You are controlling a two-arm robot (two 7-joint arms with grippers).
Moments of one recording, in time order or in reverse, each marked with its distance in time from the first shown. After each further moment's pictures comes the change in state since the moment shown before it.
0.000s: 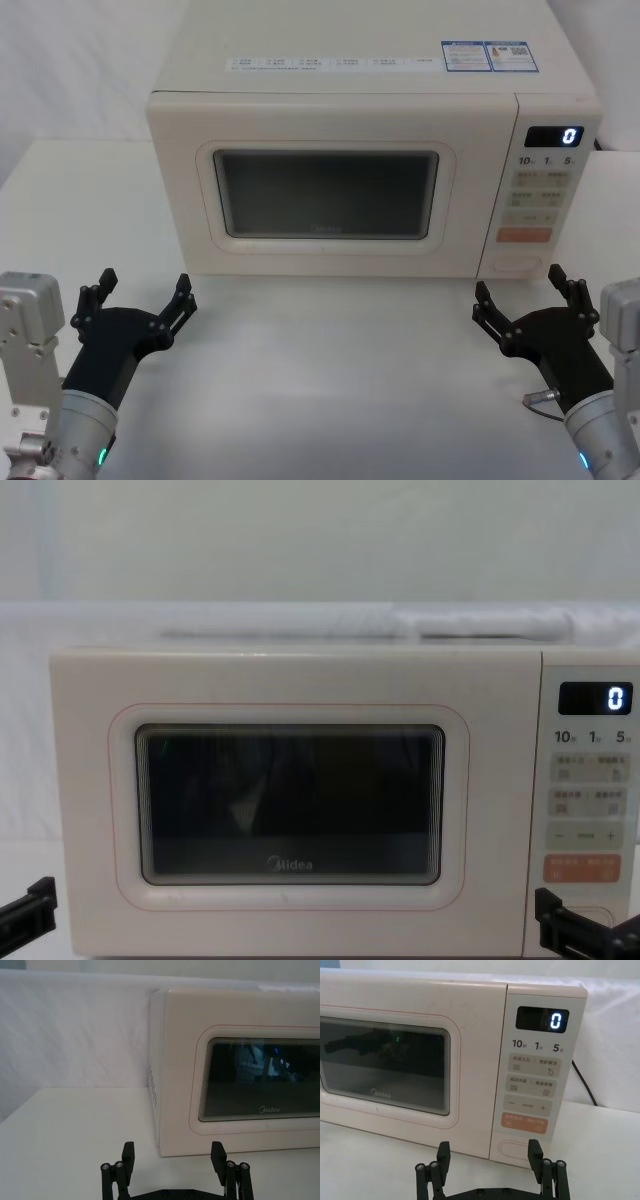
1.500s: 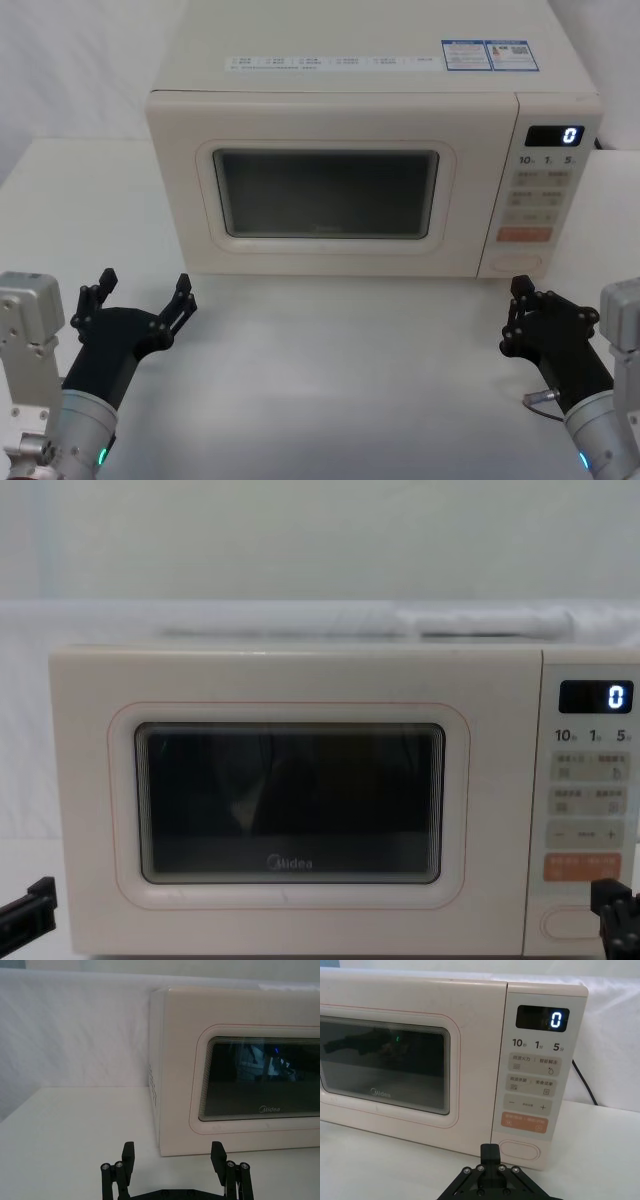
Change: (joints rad) left arm 0.000 0.000 0.000 0.000 0.000 0.000 0.000; right arm 0.000 0.000 0.000 0.000 0.000 0.000 0.000
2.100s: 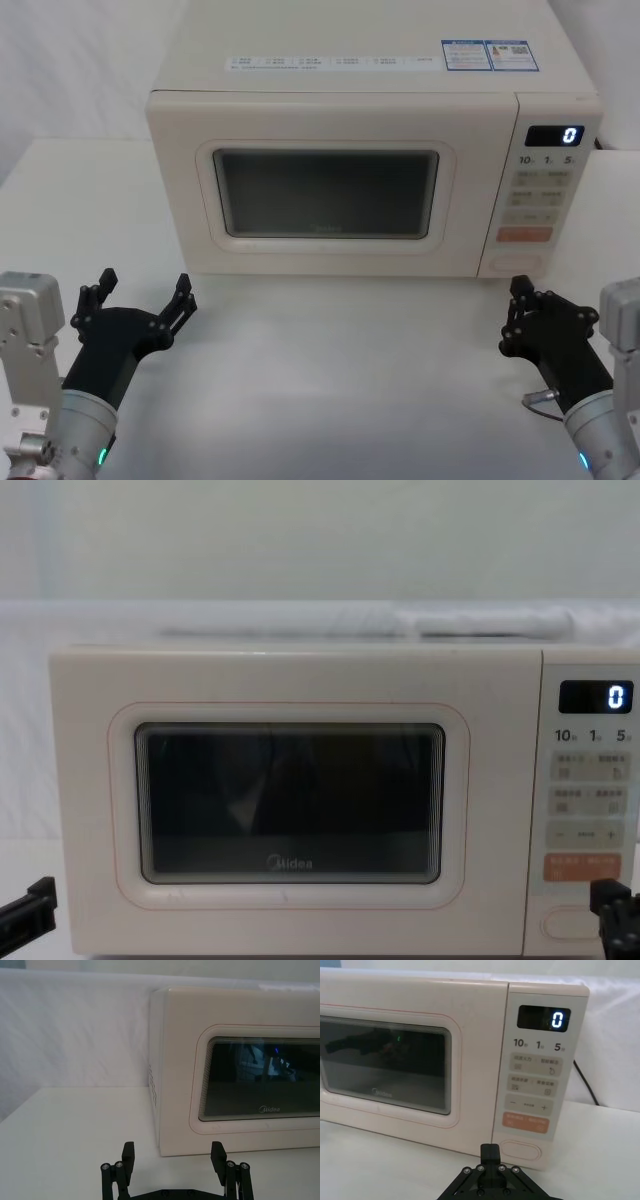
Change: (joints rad) left arm 0.000 0.000 0.000 0.000 0.000 0.000 0.000; right arm 0.000 -0.002 0.002 0.000 -0.001 0.001 0.006
